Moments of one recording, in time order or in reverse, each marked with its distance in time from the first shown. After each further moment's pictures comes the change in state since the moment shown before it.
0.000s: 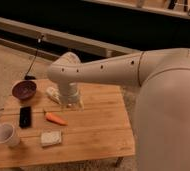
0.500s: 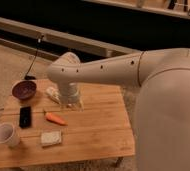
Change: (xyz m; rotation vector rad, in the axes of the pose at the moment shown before) arm -0.003 0.002 -0.004 0.007 -0.016 -0.026
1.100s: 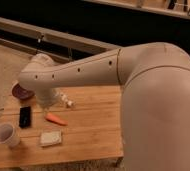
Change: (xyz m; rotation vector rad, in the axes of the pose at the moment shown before) arm 0.020 0.099 -0.017 -0.001 -0.088 -0.579
